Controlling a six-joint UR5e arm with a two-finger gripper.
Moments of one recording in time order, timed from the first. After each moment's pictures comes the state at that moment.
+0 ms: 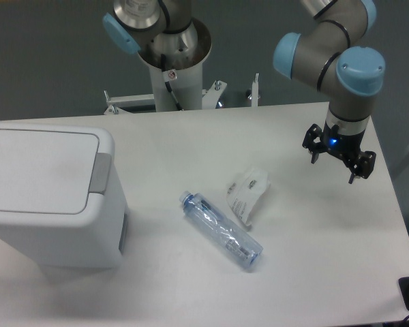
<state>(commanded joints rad) 2.80 -1.92 -1.67 -0.95 1.54 1.52</state>
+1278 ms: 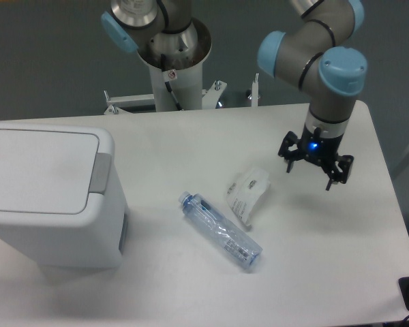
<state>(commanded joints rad) 2.67 -1.88 -1.72 -0.95 1.43 1.14</state>
